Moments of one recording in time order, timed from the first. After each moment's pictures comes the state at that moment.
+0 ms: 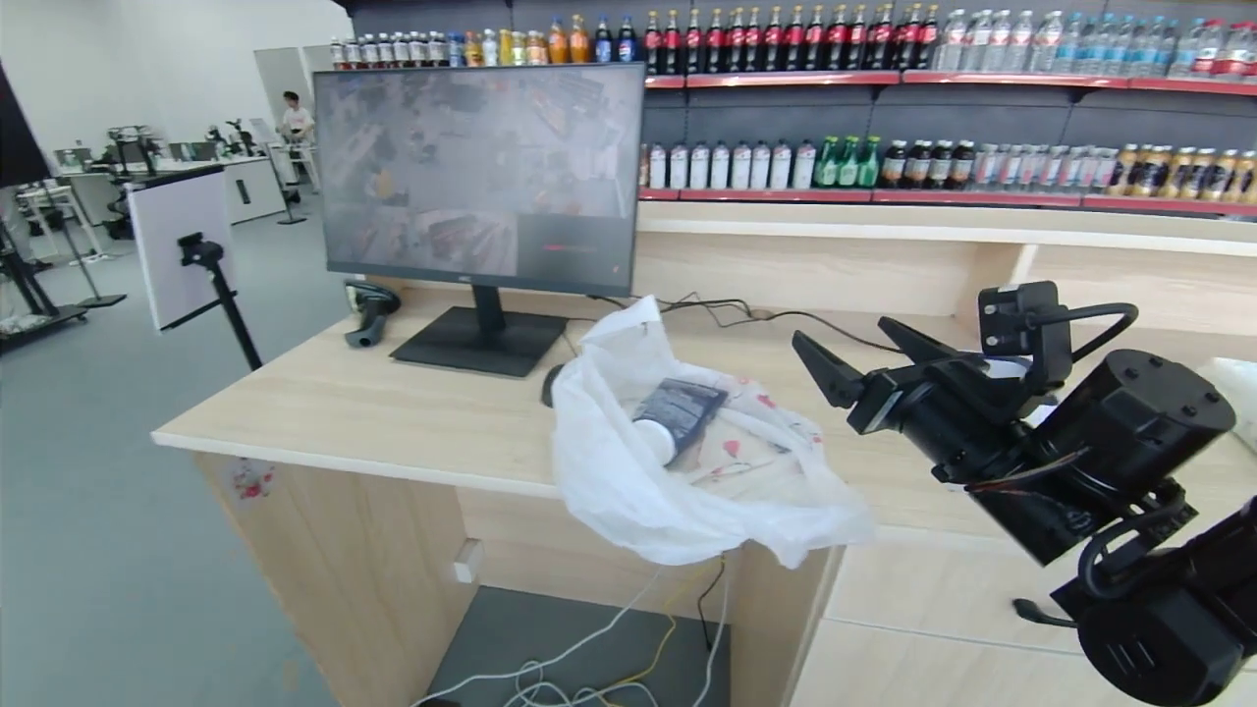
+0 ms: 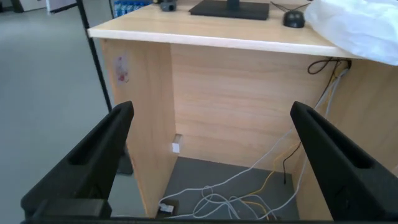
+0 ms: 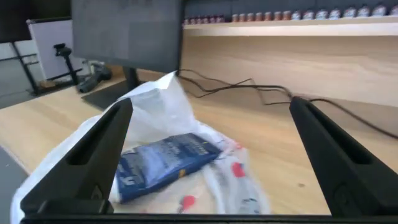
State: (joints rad) left arm 0.00 0.00 0.00 0.00 -0.01 0.06; right arm 0.42 1.86 -0.54 -1.57 -0.02 0.06
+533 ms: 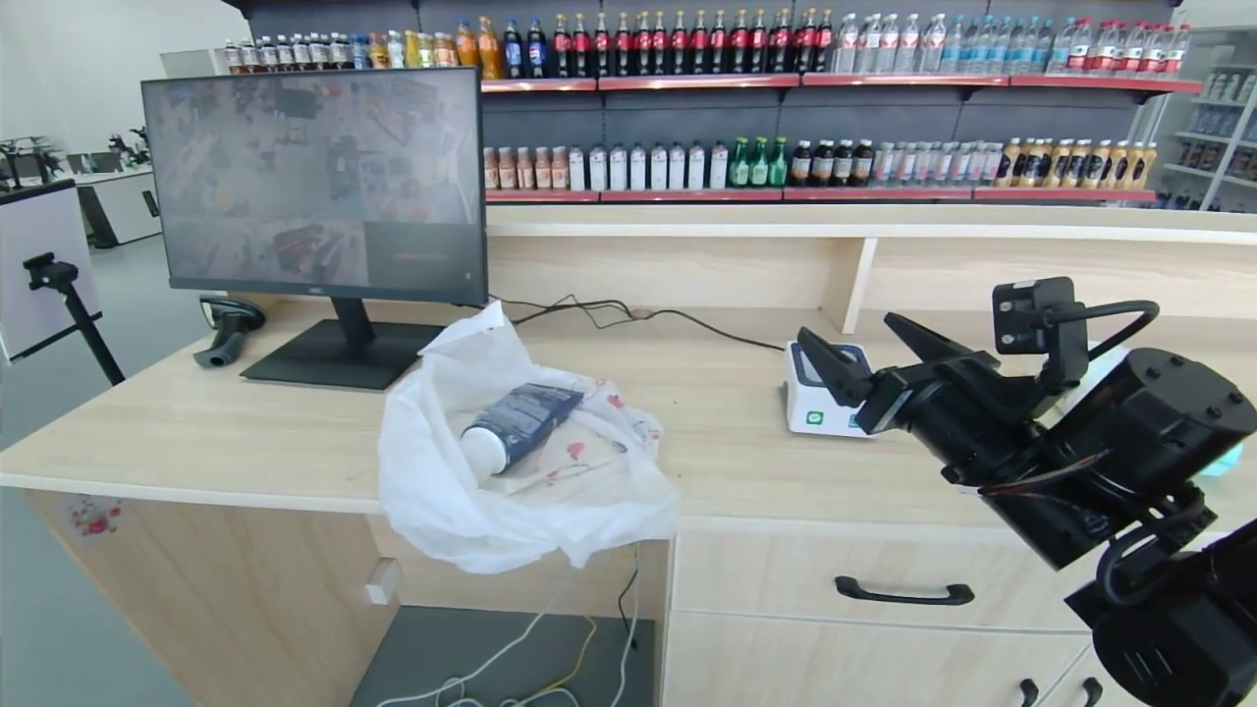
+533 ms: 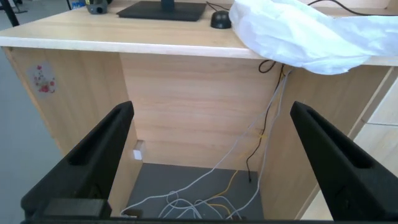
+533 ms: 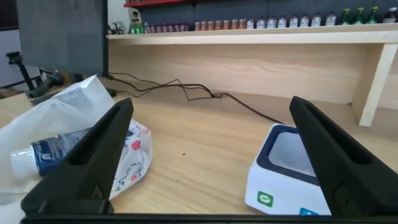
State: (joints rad) left arm 0.00 0.00 0.00 0.00 -0.01 0.05; right arm 0.42 1.84 -0.52 -1.57 -0.02 0.05
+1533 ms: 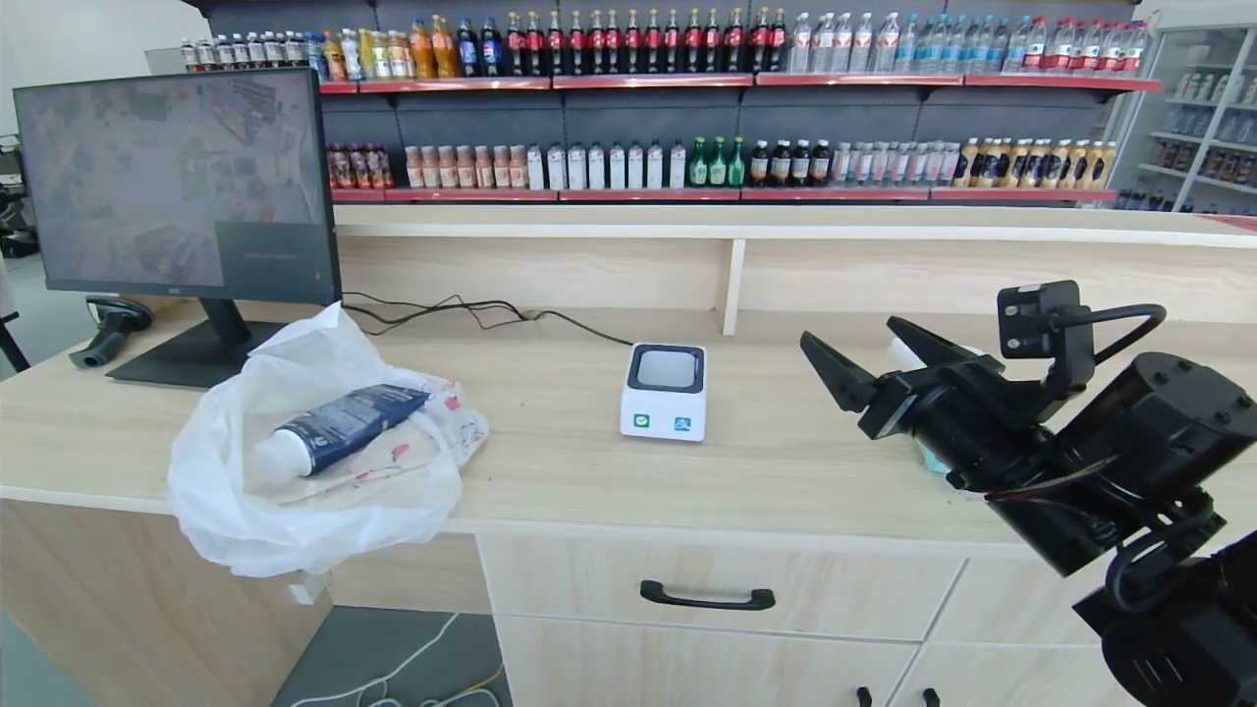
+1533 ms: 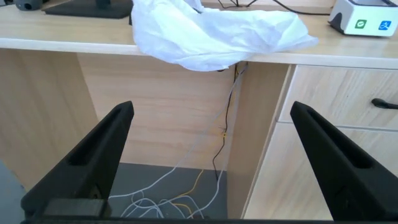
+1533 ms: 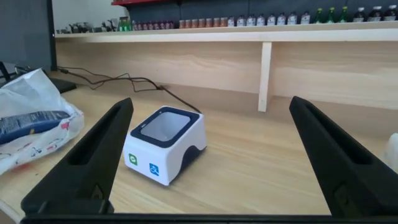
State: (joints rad) left arm 0.00 0.00 0.00 0.00 -0.01 0.05; right arm 0.41 1.82 -0.50 -1.57 -0.02 0.05
